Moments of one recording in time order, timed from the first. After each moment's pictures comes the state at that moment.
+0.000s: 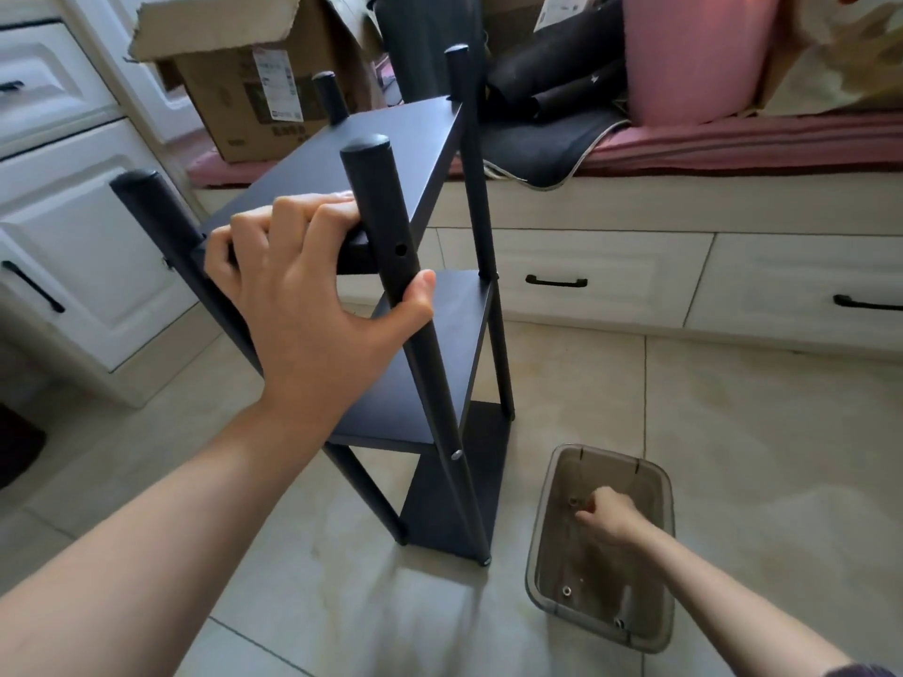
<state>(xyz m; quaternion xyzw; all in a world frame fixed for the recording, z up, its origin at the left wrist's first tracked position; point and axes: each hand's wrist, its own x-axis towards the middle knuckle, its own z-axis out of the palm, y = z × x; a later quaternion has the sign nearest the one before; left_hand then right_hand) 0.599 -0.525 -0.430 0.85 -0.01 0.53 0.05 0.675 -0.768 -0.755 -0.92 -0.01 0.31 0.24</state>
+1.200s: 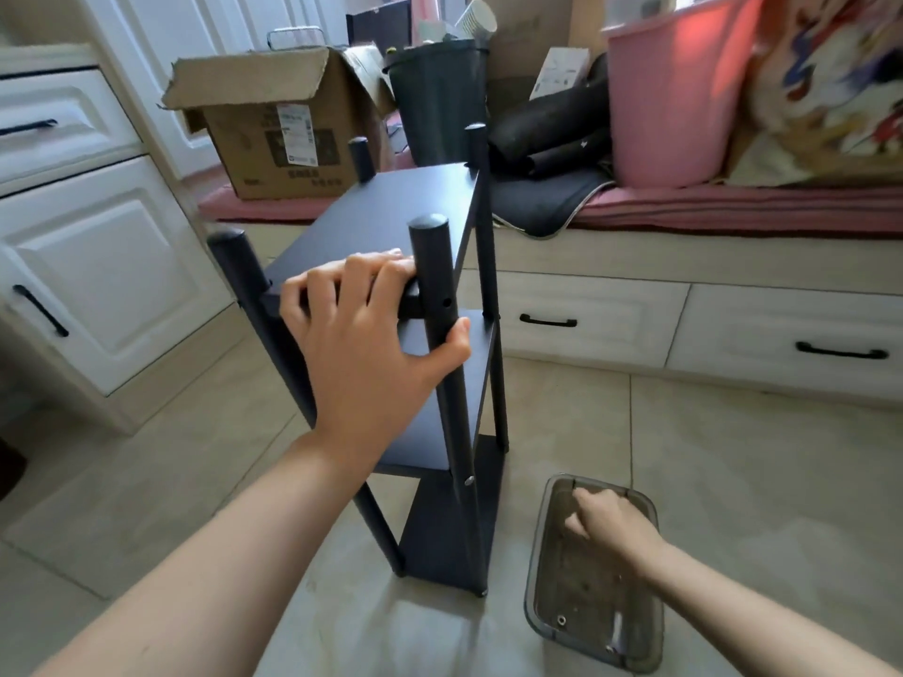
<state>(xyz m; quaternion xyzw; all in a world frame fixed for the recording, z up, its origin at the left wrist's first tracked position) 0.597 -0.526 -0.429 0.86 0.00 0.51 0.05 0.655 -0.764 -0.671 -0.97 -0.17 0.15 0.12</state>
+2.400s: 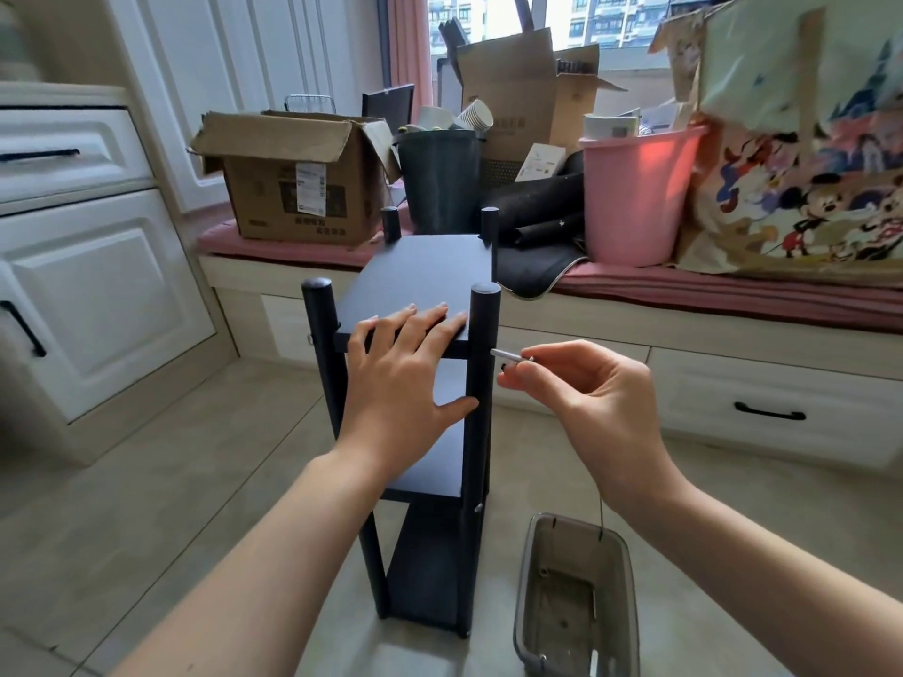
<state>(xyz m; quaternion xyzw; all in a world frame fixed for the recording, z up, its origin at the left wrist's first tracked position) 0.565 -0.505 -0.409 0.93 -0.06 0.34 0.10 0.570 -0.692 -0.403 -0.65 -0.20 -0.11 0.73</state>
